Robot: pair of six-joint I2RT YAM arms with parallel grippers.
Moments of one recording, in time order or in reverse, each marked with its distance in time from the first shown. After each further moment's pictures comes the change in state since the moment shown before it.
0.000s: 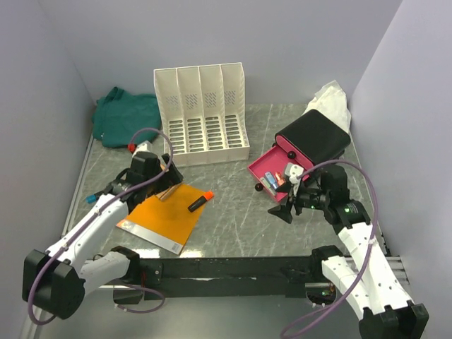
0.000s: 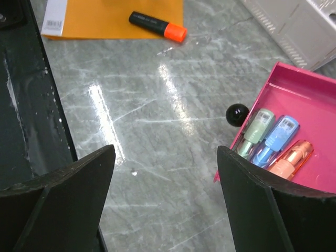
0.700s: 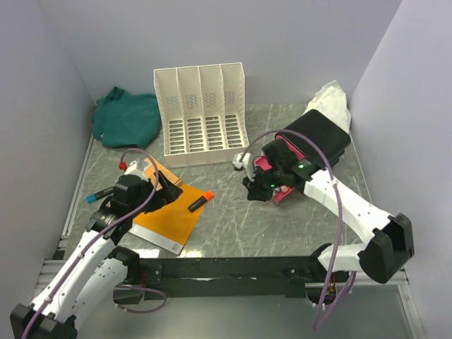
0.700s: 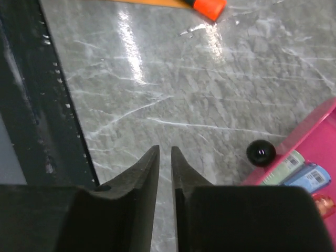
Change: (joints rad) left arm 0.030 -0.340 -0.170 -0.023 0.164 -0.026; right arm 0.410 0.548 0.437 -0.198 0.336 0.015
